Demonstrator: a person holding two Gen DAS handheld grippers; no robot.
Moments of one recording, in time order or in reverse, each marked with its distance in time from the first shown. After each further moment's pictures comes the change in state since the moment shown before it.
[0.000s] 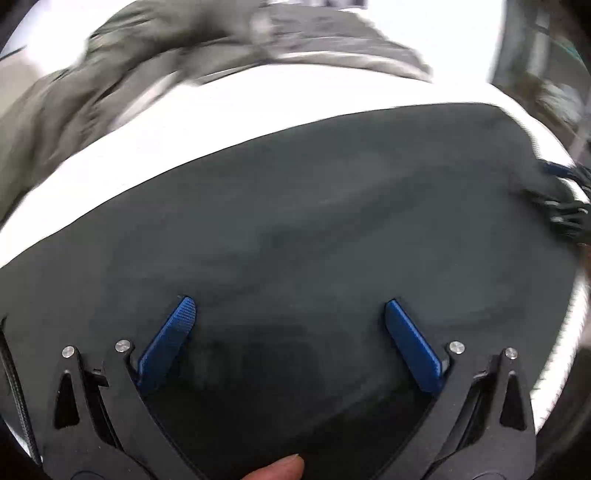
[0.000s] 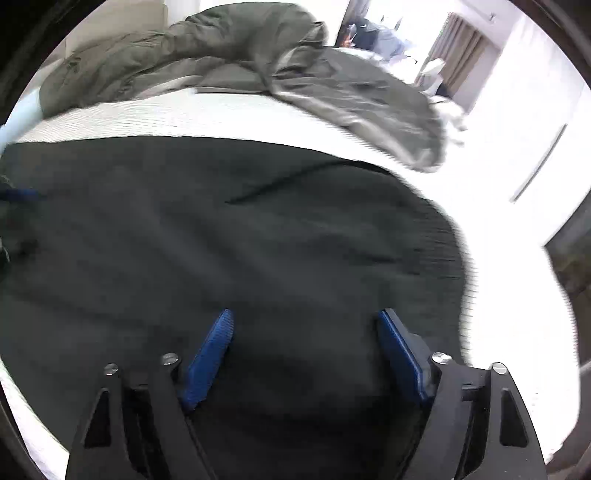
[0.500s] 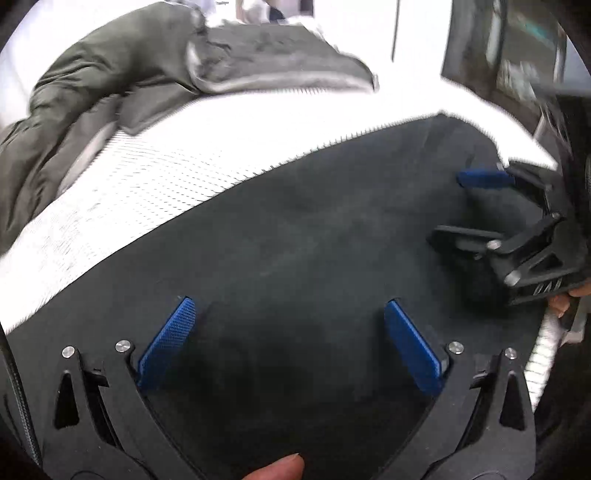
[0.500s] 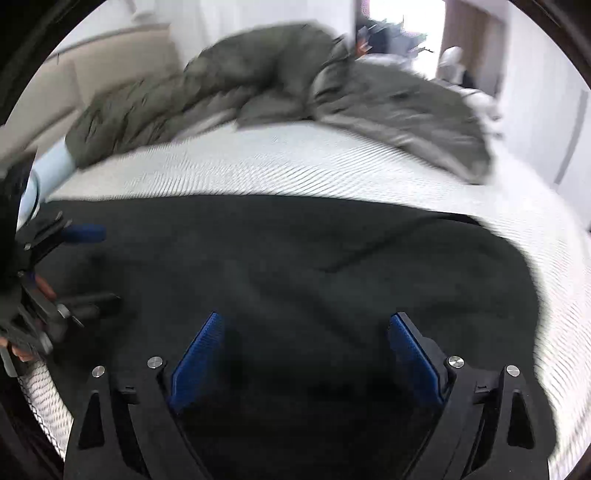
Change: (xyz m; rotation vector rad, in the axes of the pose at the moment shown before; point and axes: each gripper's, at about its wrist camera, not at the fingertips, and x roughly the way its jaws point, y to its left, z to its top) left arm 0.013 -0.058 0.056 0.217 -0.026 -0.125; right arm -0.029 0.077 0.044 0.087 -0.033 0.341
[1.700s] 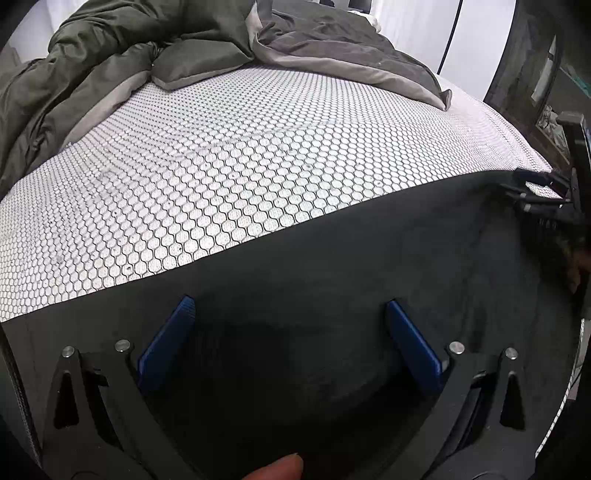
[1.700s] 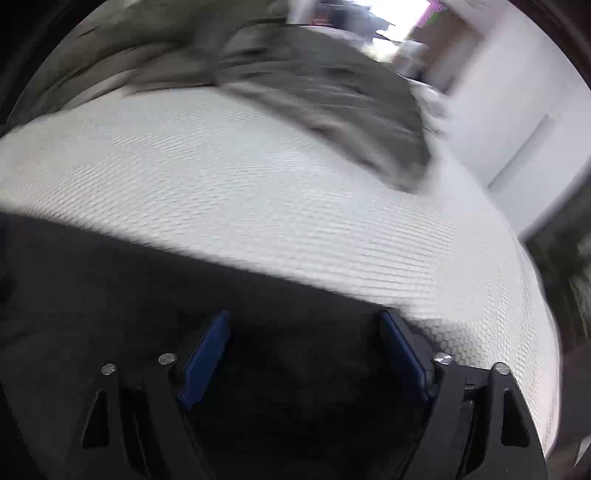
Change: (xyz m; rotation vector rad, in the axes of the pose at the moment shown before) left arm 0.053 0.088 0.028 -0.213 0.009 -0.009; right arm 0.072 -0.040 0.050 0.022 0.103 -0.365
